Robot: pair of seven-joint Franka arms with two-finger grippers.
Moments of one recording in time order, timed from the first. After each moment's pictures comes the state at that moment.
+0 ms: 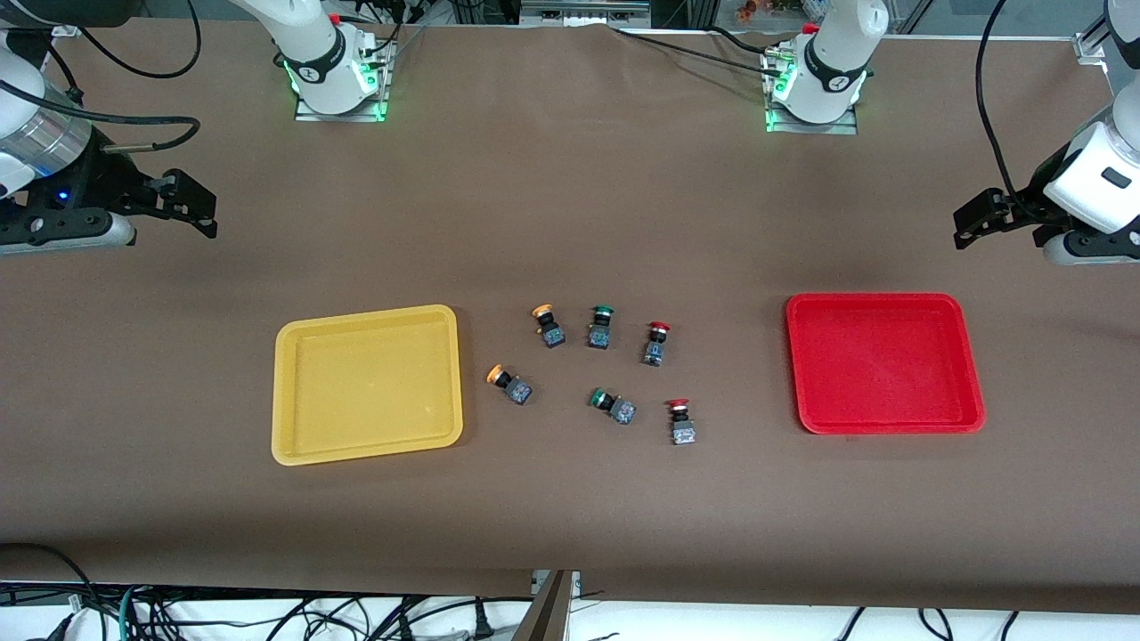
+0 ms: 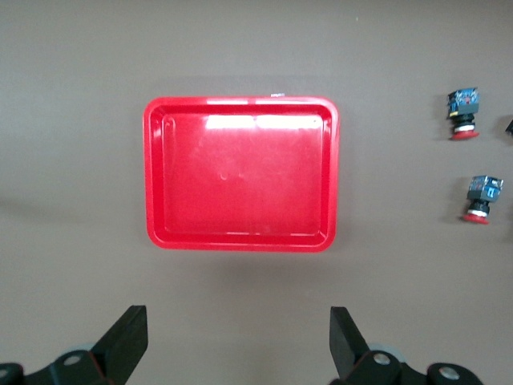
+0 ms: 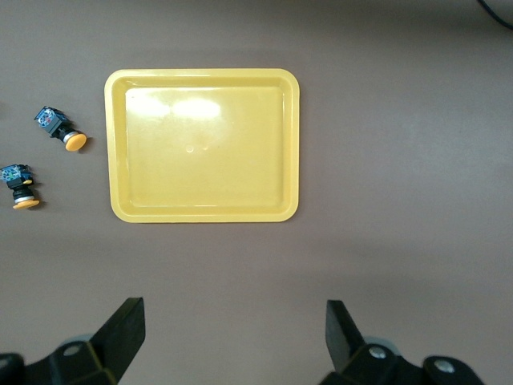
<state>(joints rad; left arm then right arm) 0.02 0.00 -0.05 -1.68 0.05 1.64 -0.07 0.30 0.03 -0.17 -1.59 -0.02 1.66 0.00</state>
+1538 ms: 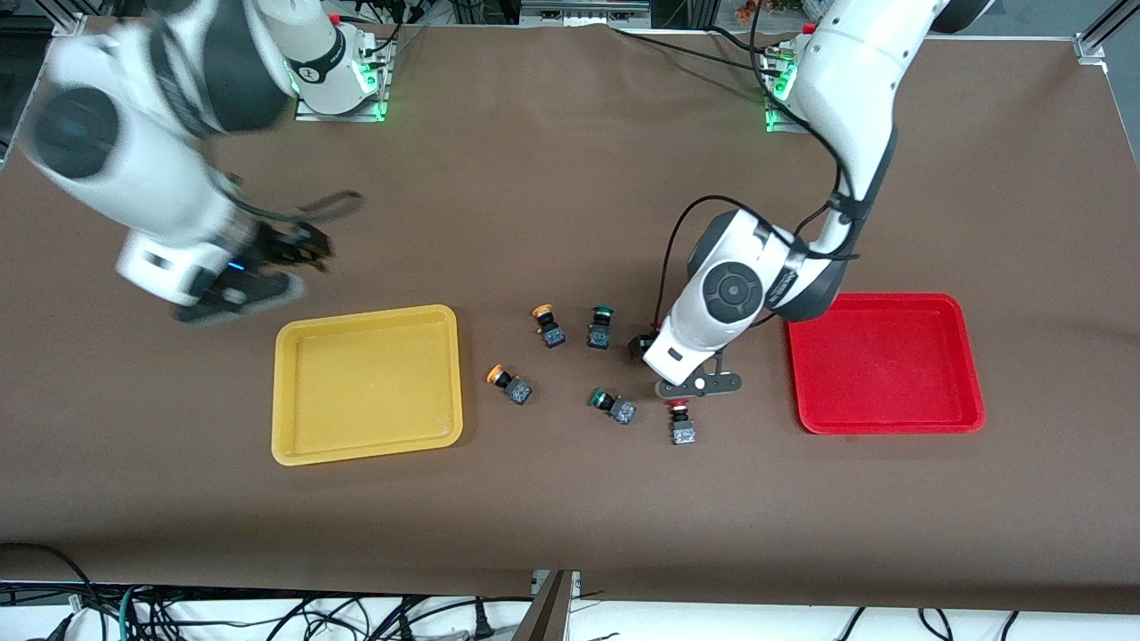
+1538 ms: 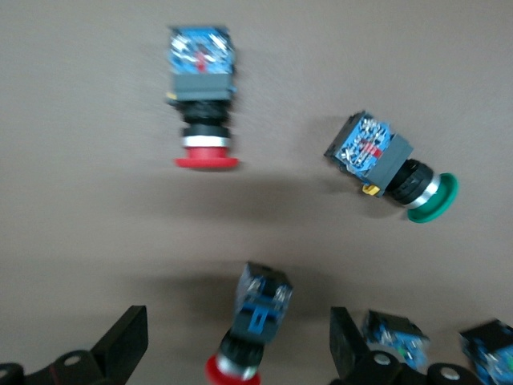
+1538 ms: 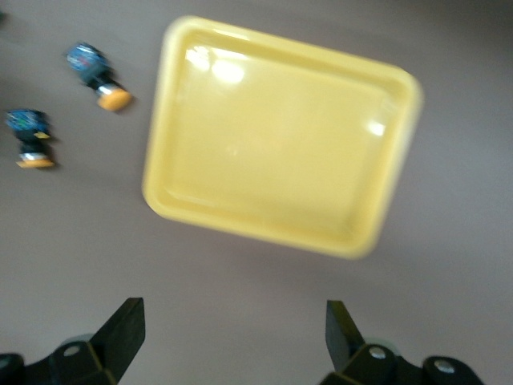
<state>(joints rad) -0.43 0.74 -0.10 -1.53 -0.04 2.26 -0.58 0.41 0.30 -0.07 -1.60 0.02 1.84 -0.07</state>
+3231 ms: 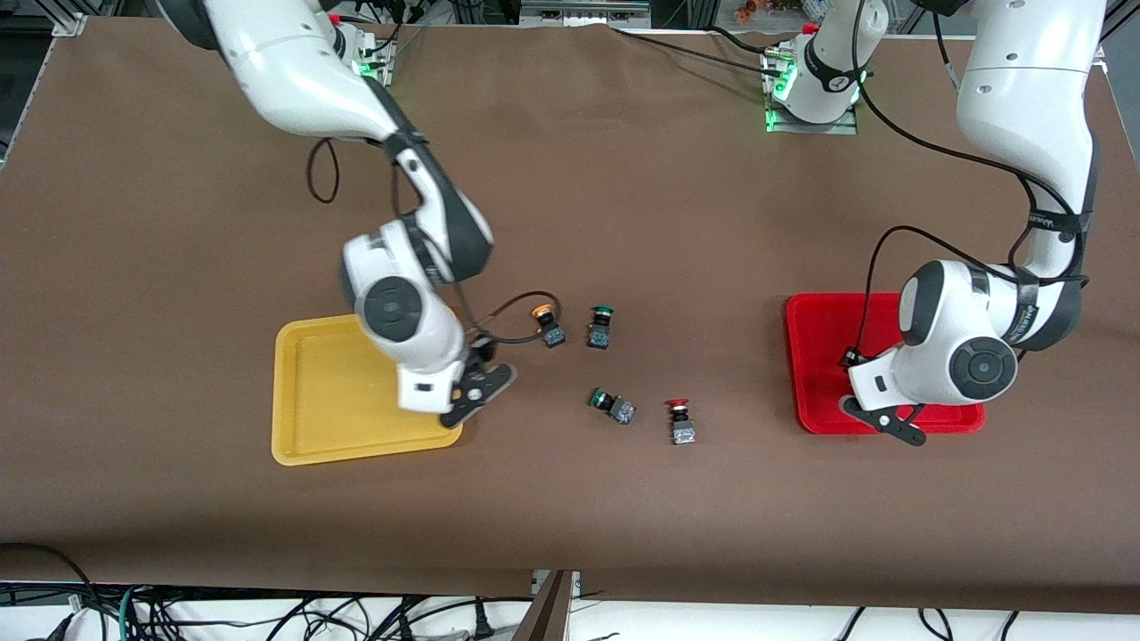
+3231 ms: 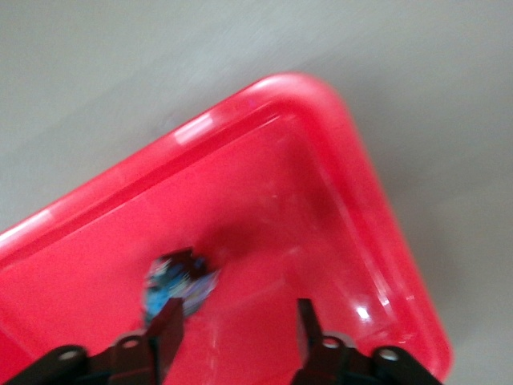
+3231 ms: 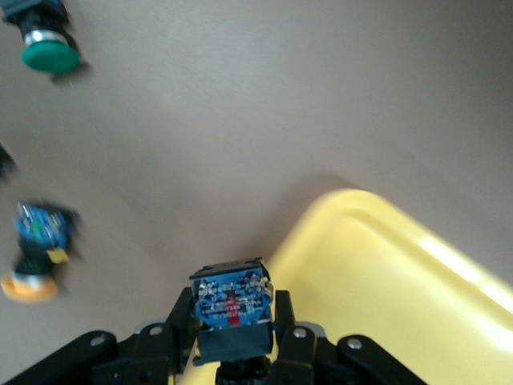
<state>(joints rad) -0.02 0.65 -0.07 -1.55 0.14 1.99 0.34 0.44 0.79 -0.01 -1.20 0.05 2.00 -0.37</state>
